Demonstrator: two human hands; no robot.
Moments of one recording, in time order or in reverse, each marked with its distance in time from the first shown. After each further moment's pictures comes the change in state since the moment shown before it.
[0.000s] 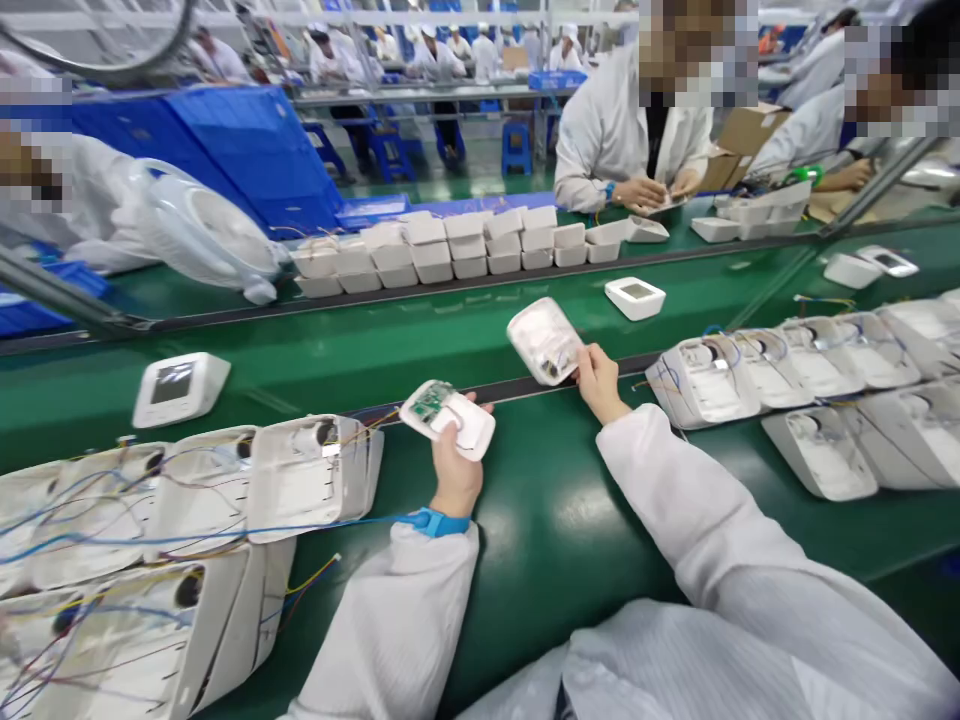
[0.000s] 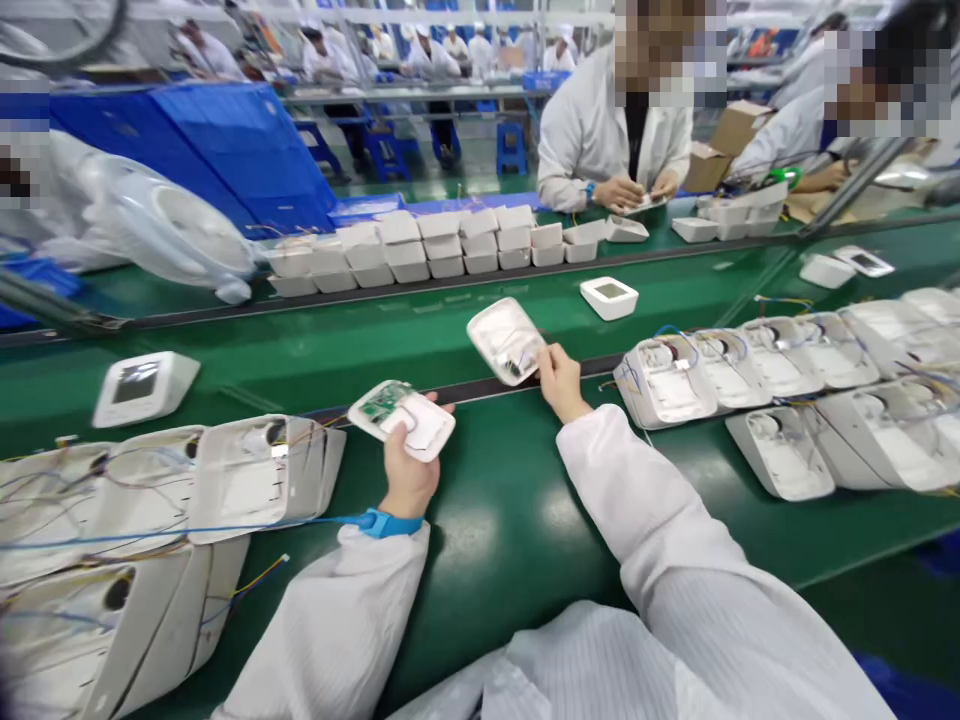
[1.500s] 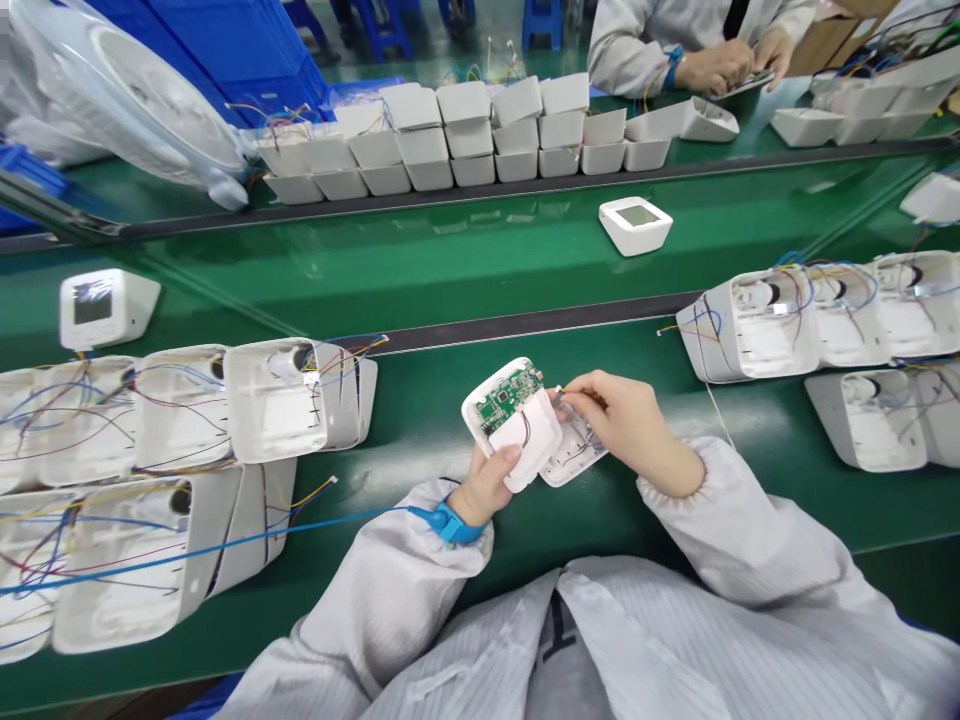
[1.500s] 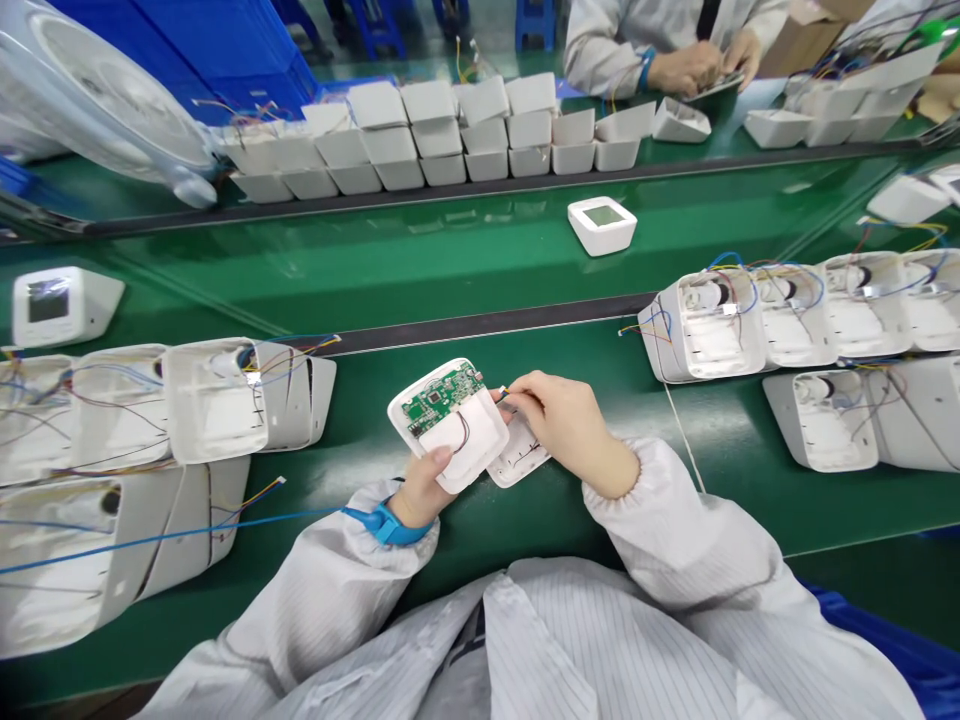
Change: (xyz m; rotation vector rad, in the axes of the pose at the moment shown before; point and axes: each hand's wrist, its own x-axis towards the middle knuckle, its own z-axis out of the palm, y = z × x) left_hand -0.097 0.015 0.004 0.194 -0.428 -0.446; right_hand -0.109 -0.083 -0.056 0.010 -0.365 -0.128
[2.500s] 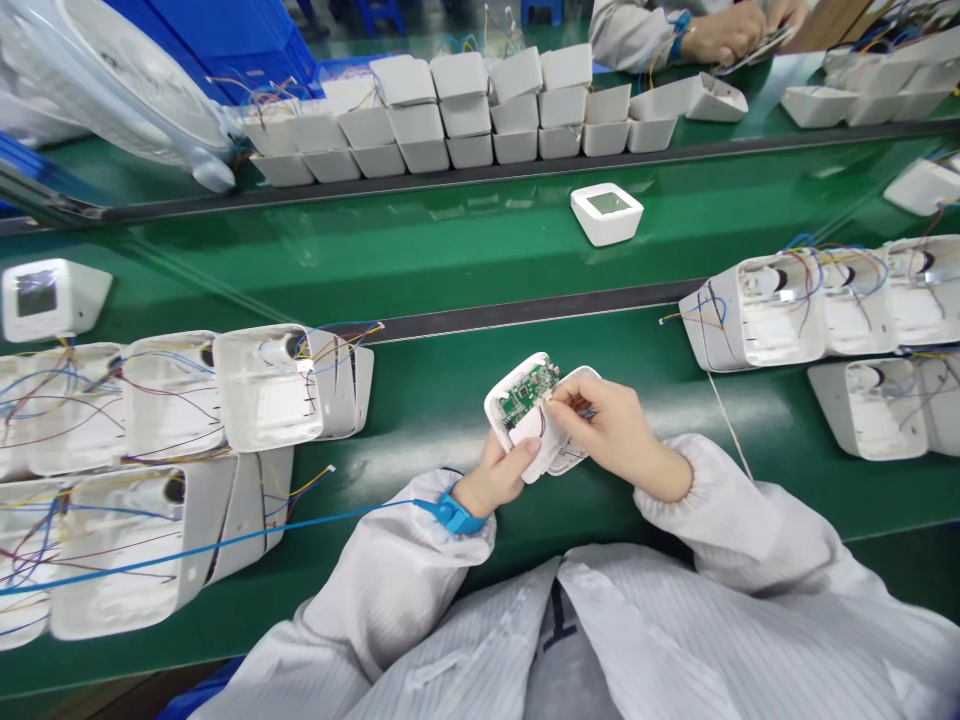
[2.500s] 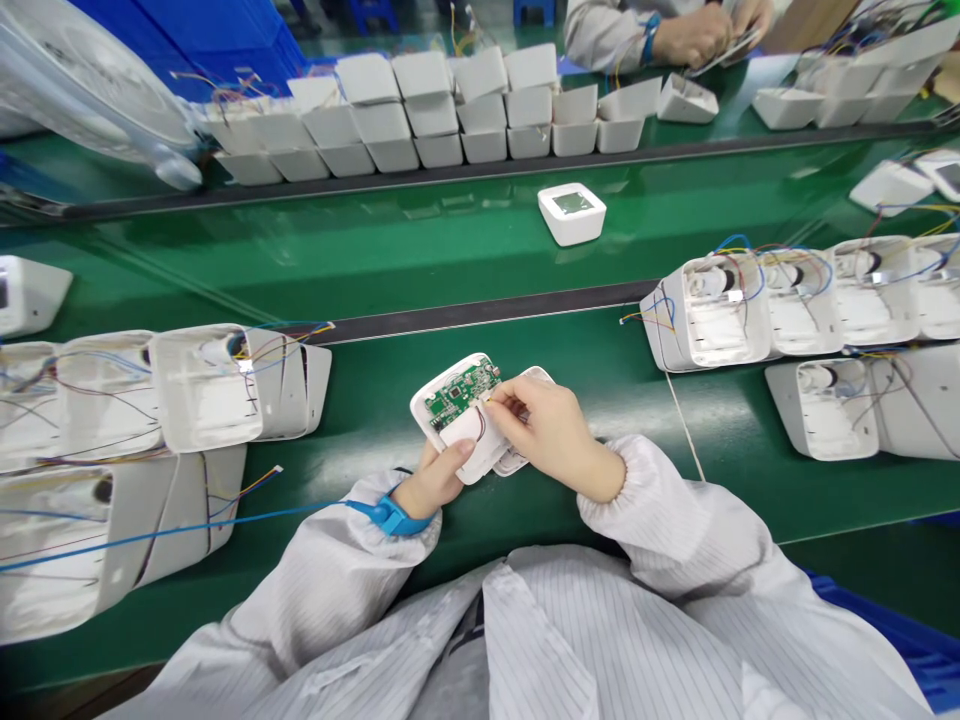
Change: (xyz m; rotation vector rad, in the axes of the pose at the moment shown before) left_hand -0.004 -0.021 -0.008 0.076 -0.035 0.097; right_hand -0.010 -0.022 0.010 0.141 -0.039 -0.008
